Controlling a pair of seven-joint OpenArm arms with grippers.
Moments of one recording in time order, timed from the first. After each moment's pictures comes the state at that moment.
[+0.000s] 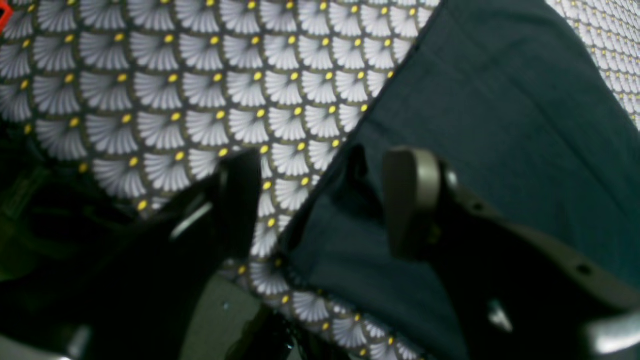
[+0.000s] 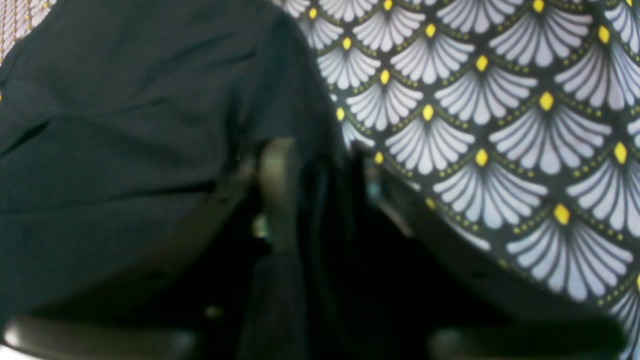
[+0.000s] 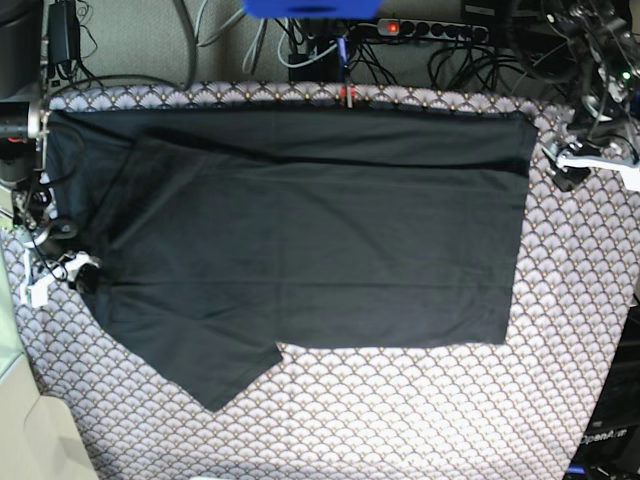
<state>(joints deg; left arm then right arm) 20.9 -6.3 -37.5 112.5 -34.3 3.9 52.8 30.2 30.5 -5.0 13.8 28.1 39.1 0.8</state>
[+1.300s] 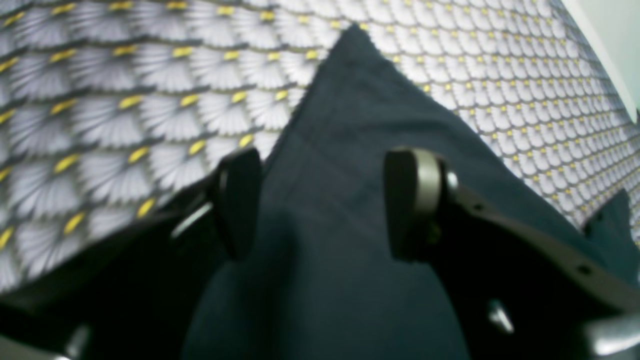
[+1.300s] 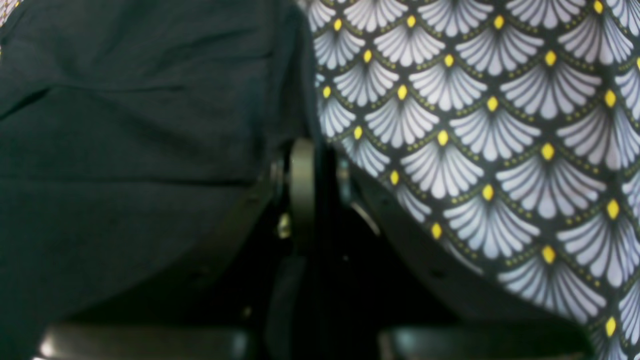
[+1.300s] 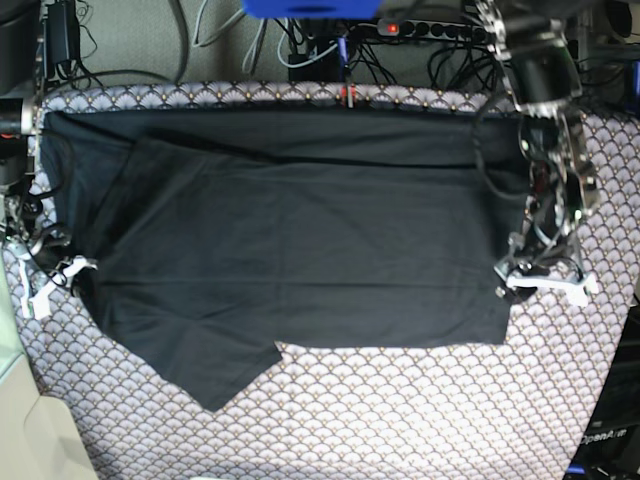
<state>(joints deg) -9.1 -11.5 -18.1 73.7 -33.6 3.8 32.3 29.7 32.5 -5.2 21.9 25.5 39.4 -4.5</state>
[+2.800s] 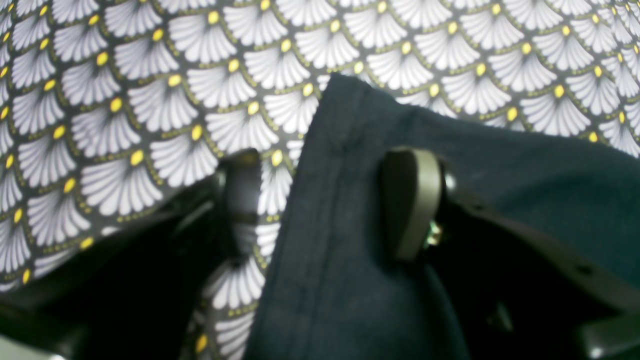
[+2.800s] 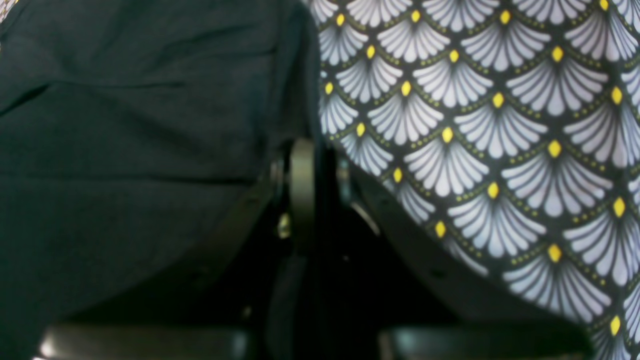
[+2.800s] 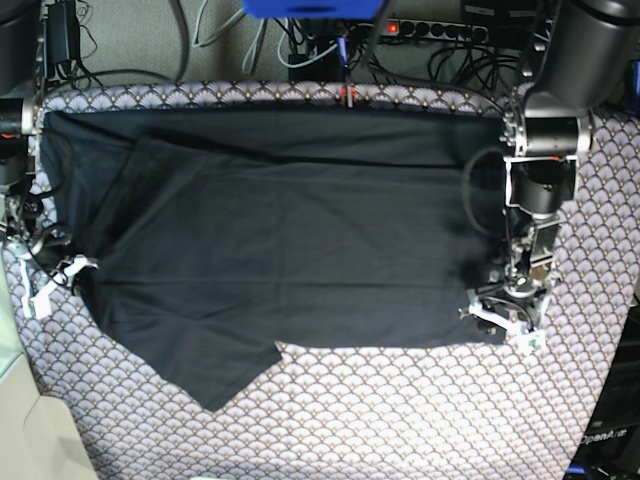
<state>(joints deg) -34.3 -12.8 -1.3 23.1 -14.8 -1.7 2.8 29.7 32.4 -5.4 21.9 25.4 39.4 -4.6</state>
